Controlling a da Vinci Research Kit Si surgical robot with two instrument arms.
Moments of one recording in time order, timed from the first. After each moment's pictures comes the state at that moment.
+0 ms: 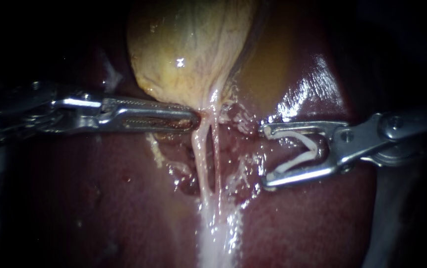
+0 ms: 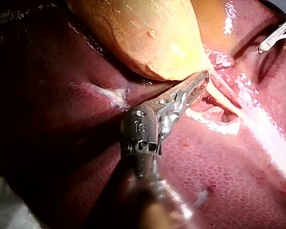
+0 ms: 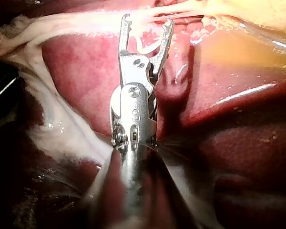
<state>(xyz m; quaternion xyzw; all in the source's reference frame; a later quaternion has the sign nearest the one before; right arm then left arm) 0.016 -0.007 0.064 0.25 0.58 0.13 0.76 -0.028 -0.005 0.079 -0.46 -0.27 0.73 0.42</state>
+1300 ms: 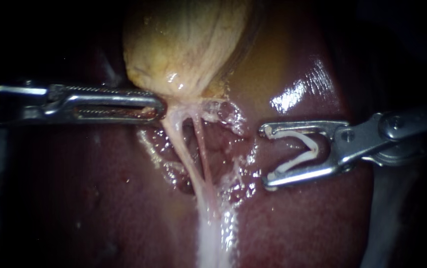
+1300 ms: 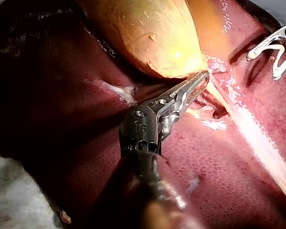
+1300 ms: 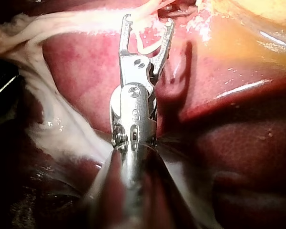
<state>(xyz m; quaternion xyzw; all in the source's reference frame) 0.016 -0.008 0.064 0.25 0.58 0.13 0.76 -0.023 -0.004 0.068 -0.47 -0.27 0.72 0.43</state>
